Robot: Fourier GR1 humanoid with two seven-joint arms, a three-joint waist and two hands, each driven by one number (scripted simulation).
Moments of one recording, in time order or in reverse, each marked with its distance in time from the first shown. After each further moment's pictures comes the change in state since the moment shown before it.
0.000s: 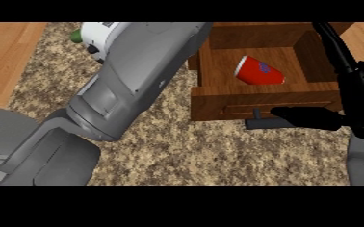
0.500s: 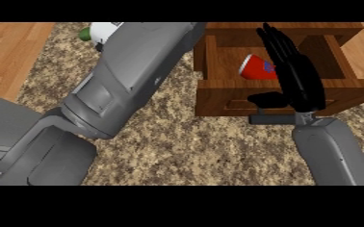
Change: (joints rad) left arm 0.004 0.016 0.010 0.001 -0.013 -0.039 0.008; right arm -0.121 0.051 0.140 0.364 0.285 -0.157 -0.083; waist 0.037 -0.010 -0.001
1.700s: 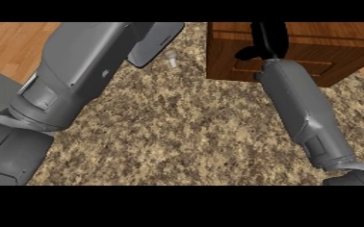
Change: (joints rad) left arm 0.164 0.178 -0.014 -0.227 -0.065 -0.066 0.143; right arm -0.547 0.084 -0.162 0.952 0.220 -0.509 -0.117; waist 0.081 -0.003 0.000
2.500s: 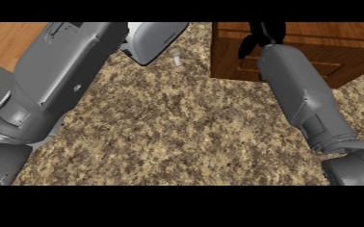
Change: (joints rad) left arm 0.183 0.101 -0.024 -0.240 -0.012 -0.041 0.072; right arm -0.174 -0.006 -0.084 0.224 -0.031 -0.009 -0.095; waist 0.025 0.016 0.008
